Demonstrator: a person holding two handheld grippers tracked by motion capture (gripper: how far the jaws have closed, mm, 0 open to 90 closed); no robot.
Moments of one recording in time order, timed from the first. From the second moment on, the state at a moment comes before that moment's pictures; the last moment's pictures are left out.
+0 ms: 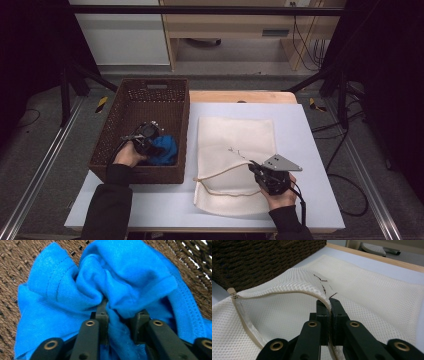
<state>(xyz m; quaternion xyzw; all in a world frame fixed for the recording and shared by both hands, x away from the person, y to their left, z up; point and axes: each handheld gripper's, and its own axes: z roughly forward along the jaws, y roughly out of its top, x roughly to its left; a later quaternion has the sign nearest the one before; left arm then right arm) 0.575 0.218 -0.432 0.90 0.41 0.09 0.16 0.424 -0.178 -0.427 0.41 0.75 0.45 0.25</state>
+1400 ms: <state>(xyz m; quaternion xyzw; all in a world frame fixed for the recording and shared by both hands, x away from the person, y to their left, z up) 0.515 0.250 -0.321 0.68 0.41 0.36 0.49 0.425 -0.179 -0.428 0.41 0.75 0.45 0.25</state>
